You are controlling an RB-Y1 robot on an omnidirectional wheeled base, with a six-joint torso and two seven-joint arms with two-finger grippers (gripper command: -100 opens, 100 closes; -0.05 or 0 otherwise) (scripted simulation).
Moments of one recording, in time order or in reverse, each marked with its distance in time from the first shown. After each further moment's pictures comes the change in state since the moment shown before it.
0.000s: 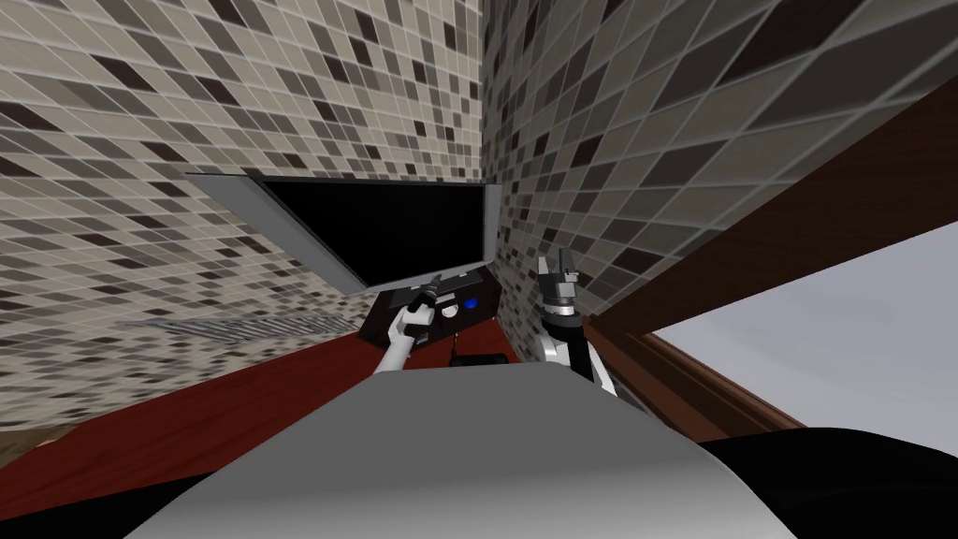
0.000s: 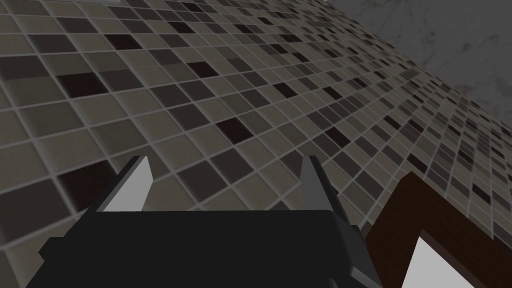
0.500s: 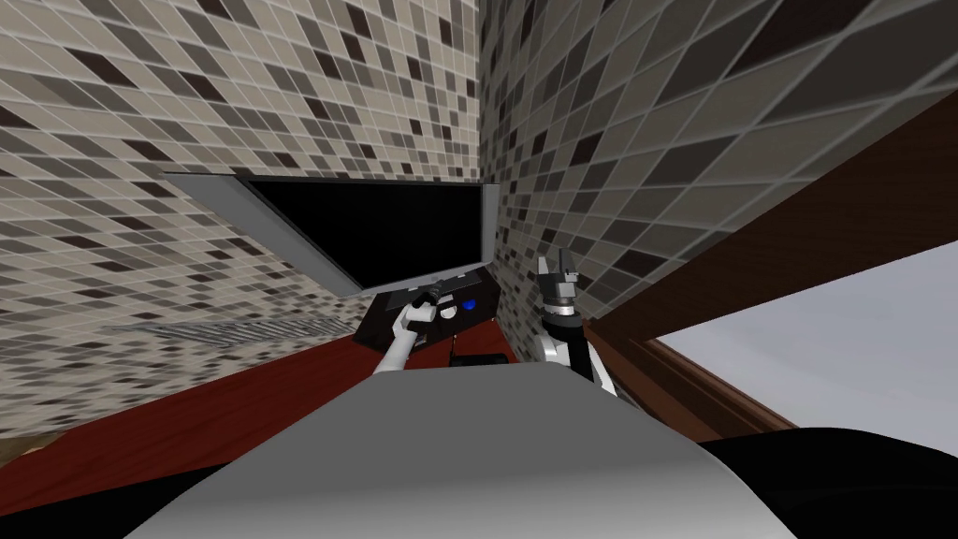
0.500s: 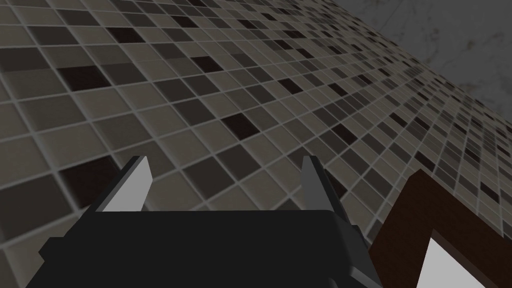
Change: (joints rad) left arm -0.064 0.000 0.006 0.116 0.016 0.123 -0.007; right arm 0.000 0.000 0.000 0.000 0.000 0.000 0.000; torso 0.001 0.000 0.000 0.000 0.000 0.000
